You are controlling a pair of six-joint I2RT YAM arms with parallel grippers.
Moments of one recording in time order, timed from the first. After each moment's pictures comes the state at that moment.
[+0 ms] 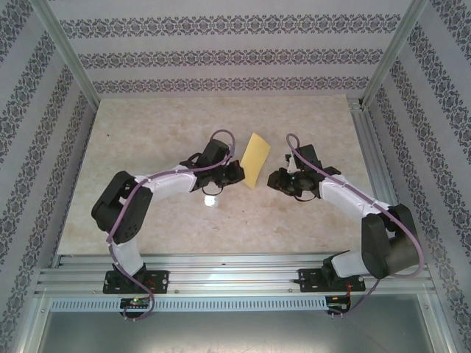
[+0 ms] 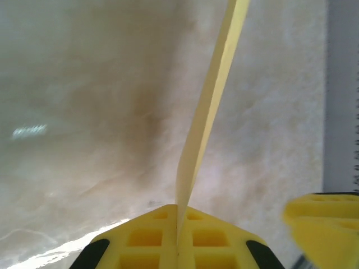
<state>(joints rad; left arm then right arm) -0.65 1.83 1.09 -0.06 0.34 -0.89 0.32 1.40 0.81 -0.41 -0.39 0.61</state>
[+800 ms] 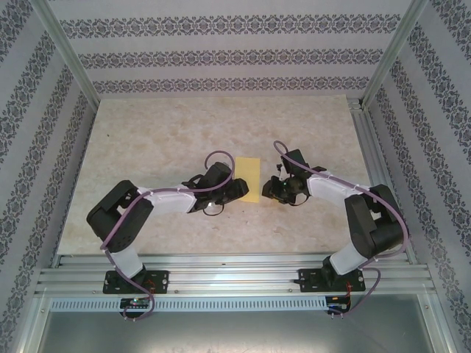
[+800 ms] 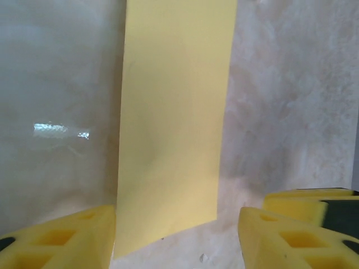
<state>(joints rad) -0.77 1.70 0.88 0.06 0.11 -1.07 0.38 1.58 0.82 -0.41 -0.40 0.62</state>
